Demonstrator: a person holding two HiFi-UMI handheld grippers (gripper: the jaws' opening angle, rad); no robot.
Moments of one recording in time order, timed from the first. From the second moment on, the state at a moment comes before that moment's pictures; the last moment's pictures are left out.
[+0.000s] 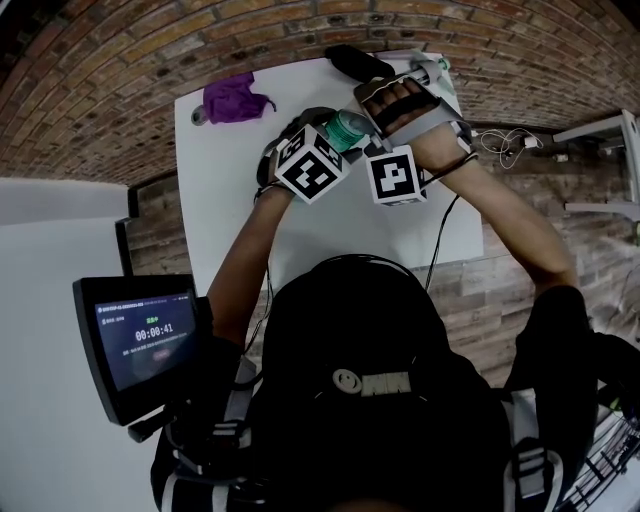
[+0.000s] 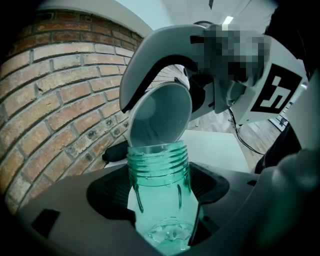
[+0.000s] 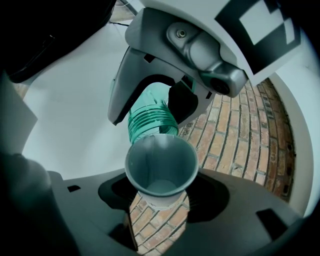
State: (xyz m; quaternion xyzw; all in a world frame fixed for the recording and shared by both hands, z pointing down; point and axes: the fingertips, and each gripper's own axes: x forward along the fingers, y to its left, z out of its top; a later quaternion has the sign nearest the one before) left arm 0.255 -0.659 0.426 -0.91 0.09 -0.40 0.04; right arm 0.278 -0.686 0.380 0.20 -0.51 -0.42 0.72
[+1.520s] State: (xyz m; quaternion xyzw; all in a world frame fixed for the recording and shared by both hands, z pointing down) left arm 0.178 -0.657 0.396 -0.95 0.21 -0.25 0.02; right arm 0.196 -0.682 0.351 0.30 -0.77 -0.23 0.52
